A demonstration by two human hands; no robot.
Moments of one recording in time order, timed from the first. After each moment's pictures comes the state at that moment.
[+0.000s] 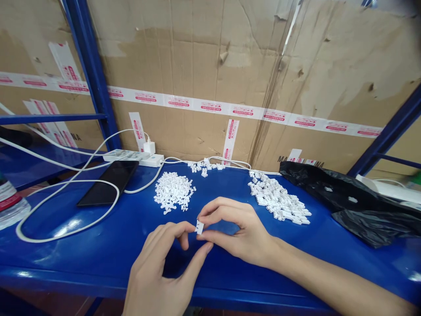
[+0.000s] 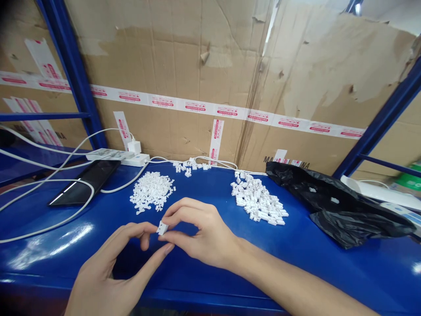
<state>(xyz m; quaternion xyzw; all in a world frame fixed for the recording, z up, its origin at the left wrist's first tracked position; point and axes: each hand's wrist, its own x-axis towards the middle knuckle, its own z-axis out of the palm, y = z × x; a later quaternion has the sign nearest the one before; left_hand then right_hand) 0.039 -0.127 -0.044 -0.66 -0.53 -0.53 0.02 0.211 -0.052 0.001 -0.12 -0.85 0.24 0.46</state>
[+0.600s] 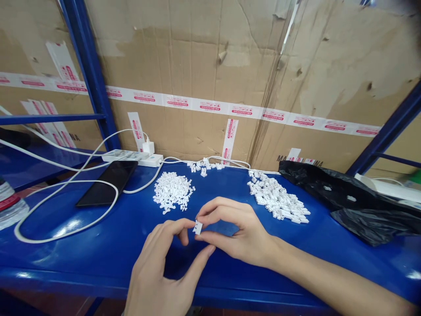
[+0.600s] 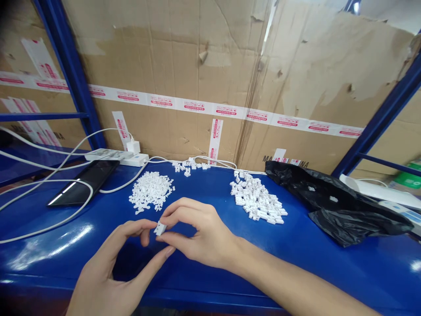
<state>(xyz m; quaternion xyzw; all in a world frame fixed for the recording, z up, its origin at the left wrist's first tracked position) 0.041 -0.126 -0.045 -0.66 -0.52 -0.54 0.02 0.210 -0.053 0.003 -0.11 -0.85 0.22 0.46</state>
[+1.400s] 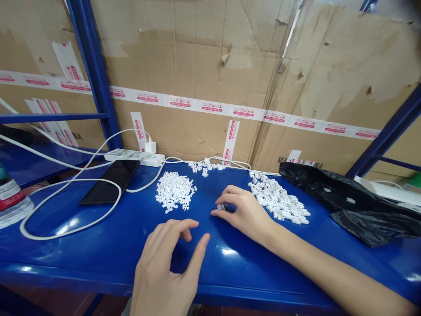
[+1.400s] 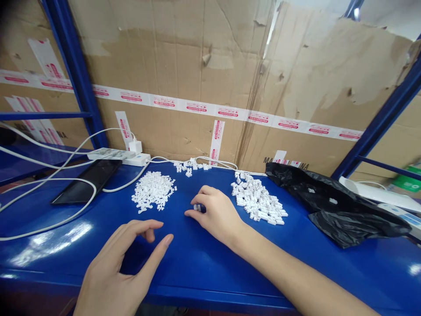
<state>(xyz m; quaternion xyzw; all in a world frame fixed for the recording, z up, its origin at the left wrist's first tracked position) 0.044 -0.129 -0.041 -0.65 -0.56 -0.52 0.02 0.230 -0.019 -0.003 -0.38 -0.87 0.07 0.31</state>
